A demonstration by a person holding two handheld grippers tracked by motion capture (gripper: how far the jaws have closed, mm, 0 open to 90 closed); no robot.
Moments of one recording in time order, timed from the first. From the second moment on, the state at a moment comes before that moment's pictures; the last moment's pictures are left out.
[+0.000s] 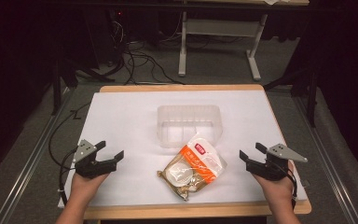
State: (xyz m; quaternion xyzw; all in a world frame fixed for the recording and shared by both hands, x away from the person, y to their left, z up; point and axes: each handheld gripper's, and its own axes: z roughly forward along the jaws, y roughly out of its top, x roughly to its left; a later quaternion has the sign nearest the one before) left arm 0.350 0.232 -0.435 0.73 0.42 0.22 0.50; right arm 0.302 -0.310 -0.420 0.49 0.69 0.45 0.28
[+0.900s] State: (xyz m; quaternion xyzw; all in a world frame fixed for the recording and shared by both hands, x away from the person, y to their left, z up) left arm 0.350 0.230 -0.436 0.73 0.41 0.23 0.49; right arm 0.318 -0.238 -0.444 0.46 0.75 0.44 0.19
